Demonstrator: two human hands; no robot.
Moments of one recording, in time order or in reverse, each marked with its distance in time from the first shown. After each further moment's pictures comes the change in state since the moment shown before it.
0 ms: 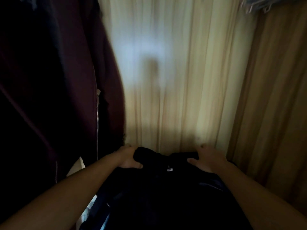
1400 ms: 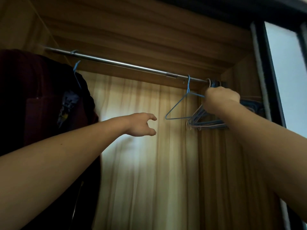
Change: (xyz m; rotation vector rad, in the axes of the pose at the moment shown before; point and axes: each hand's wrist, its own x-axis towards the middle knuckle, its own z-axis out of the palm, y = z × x) left_hand -0.219 0.218 -0.334 -0.011 0.630 0.452; right_hand -0.201 -0.012 -0.472 -0.213 0.980 0.375
